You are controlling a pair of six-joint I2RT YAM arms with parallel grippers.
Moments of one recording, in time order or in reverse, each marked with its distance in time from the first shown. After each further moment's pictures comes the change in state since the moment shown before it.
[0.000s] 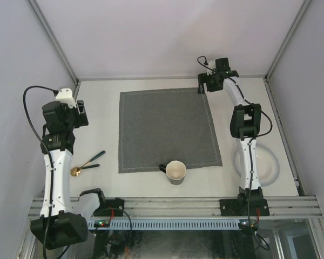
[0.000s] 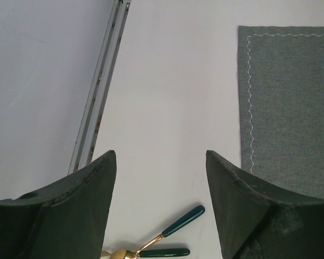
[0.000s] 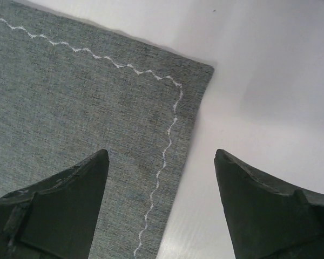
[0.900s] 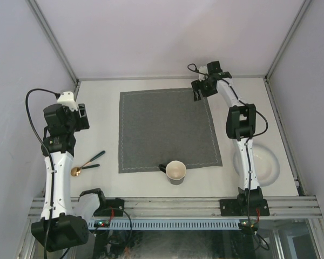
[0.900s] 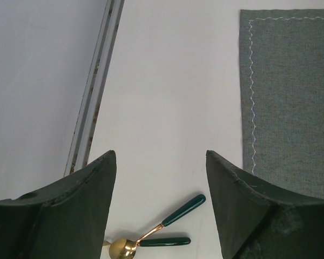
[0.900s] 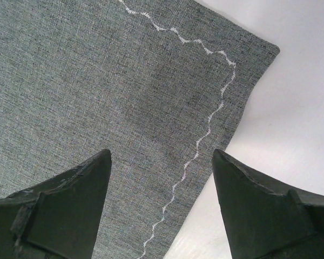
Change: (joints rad) left arm 0.000 -0.029 -0.031 -0.033 0.000 0.010; right arm 0.064 0.019 0.011 -0.108 0.024 -0.133
